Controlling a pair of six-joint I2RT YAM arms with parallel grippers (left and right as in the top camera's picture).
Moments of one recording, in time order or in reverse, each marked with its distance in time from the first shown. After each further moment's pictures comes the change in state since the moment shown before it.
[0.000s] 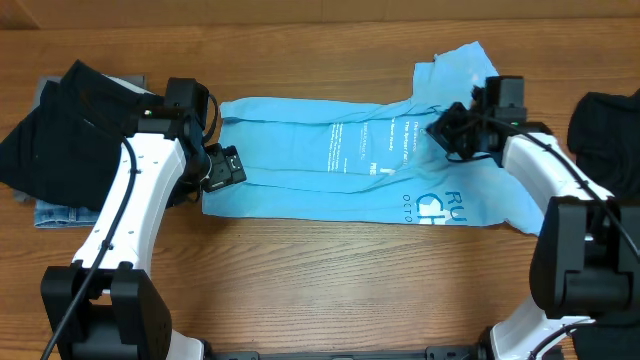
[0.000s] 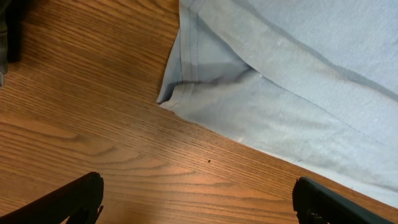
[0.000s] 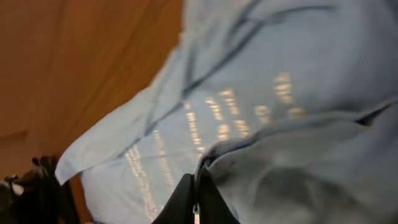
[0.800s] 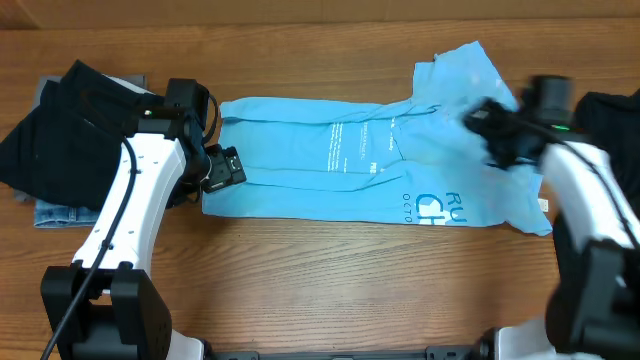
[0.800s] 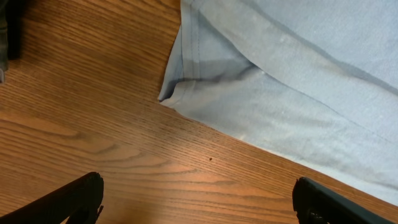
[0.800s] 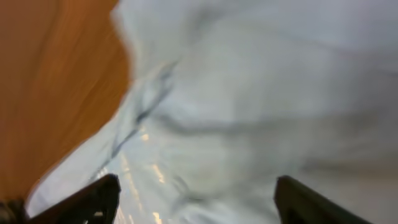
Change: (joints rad) left arm 0.000 0.000 -0.002 -0.002 -0.001 0.000; right arm -0.181 -0.182 0.003 -0.271 0.139 -0.089
